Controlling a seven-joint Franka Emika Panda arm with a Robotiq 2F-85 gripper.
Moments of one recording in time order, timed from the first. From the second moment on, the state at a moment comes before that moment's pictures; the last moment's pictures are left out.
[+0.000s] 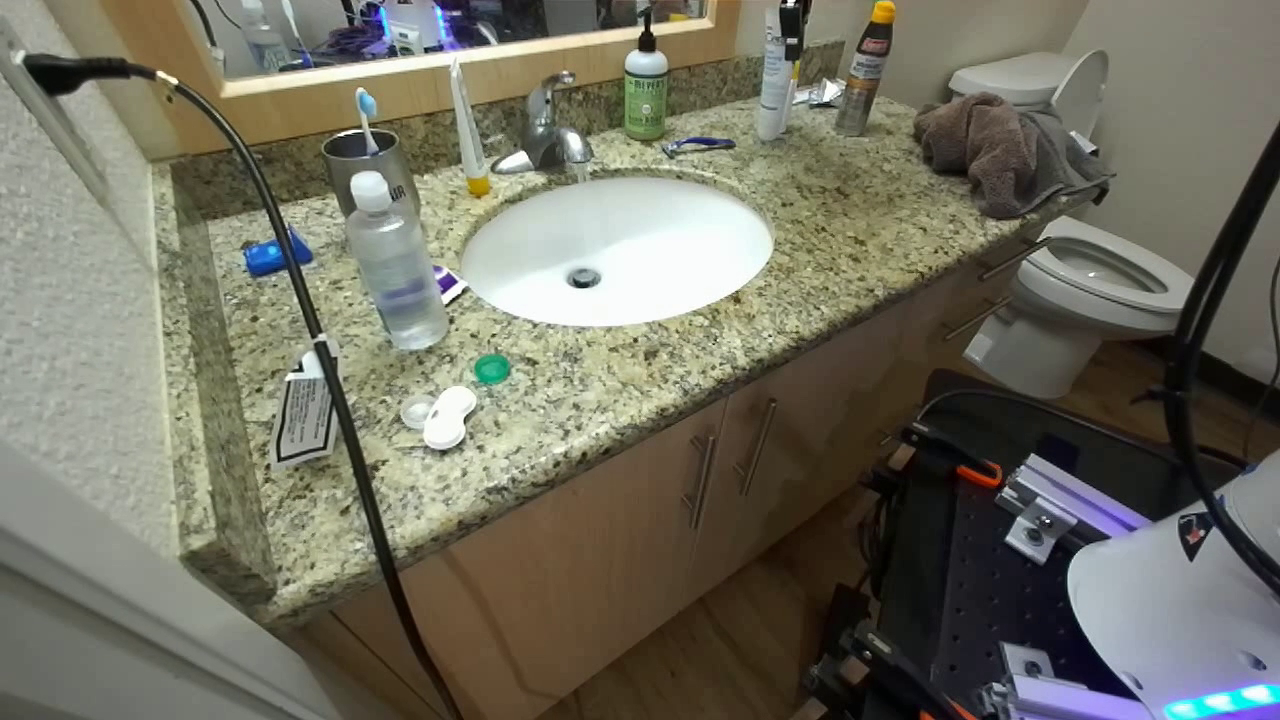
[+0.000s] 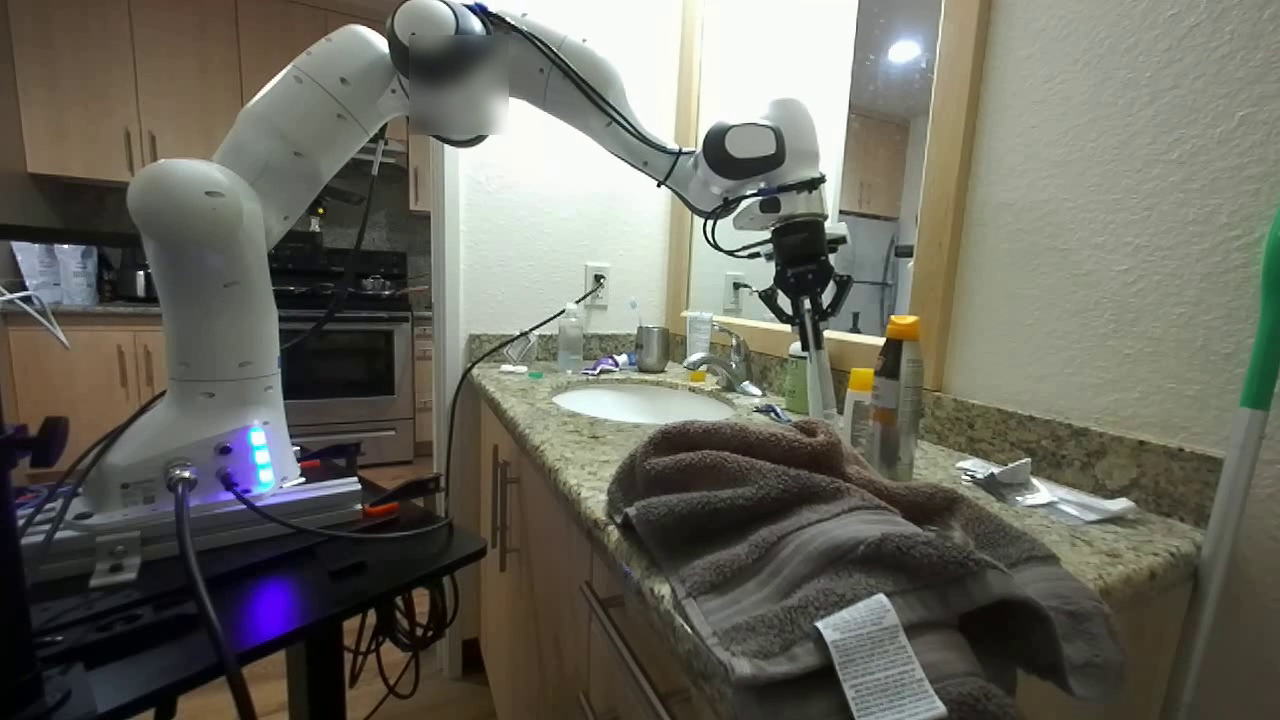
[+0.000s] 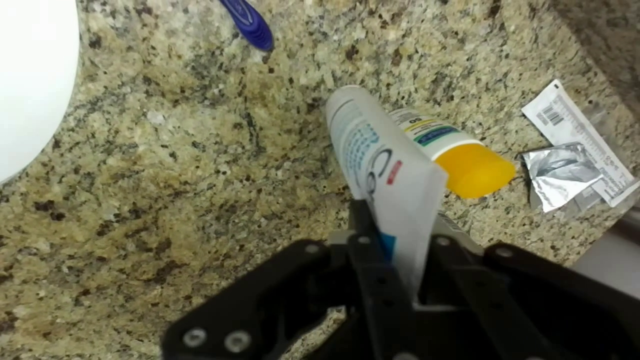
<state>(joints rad) -0.47 0.69 -0.40 -1.33 -0.01 2.11 2.21</state>
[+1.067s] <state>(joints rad) -0.48 0.50 -0.40 -1.34 0.02 1.90 2.09</state>
